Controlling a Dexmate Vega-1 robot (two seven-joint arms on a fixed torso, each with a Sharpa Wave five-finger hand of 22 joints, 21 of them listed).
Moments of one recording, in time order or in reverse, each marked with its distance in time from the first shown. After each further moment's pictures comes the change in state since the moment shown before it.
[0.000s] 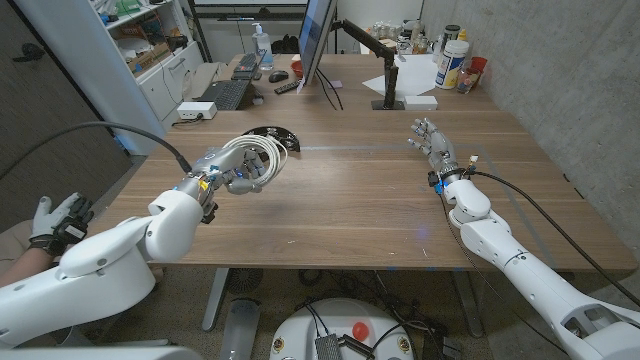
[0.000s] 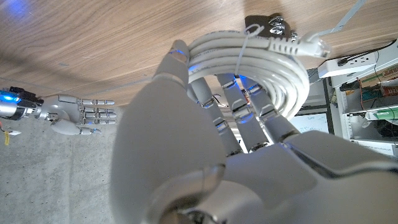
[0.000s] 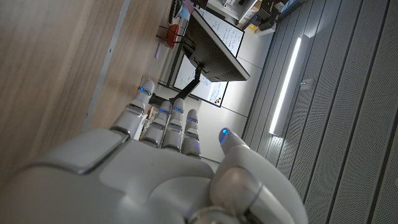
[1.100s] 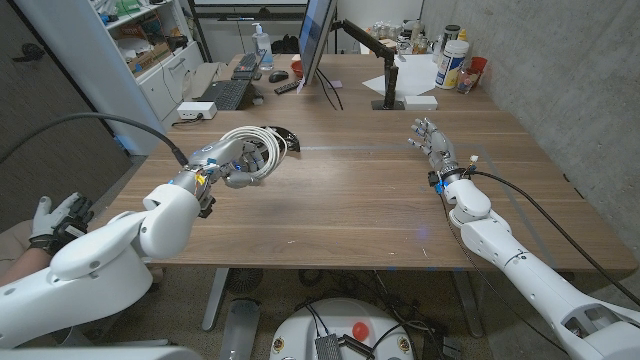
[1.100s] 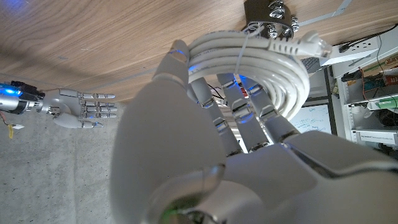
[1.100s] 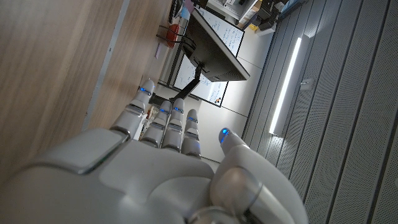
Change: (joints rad) left arm 0.033 -0.032 -0.054 -0.027 0.066 -0.003 -0.054; left_hand 0.000 0.000 0.000 0.000 -0.001 -0.002 -0.002 0.006 0.000 0.002 -0.002 -0.001 0.000 0.007 0.000 -0.013 0.011 -0.014 0.003 0.032 -0.018; right arm 0.001 -0.001 0.001 0.000 0.000 -0.001 0.000; right_hand 0.003 -0.003 0.000 0.000 0.000 0.000 0.000 0.000 0.000 -0.005 -0.006 0.000 0.000 0.000 0.000 0.000 0.000 0.000 0.000 0.000 0.000
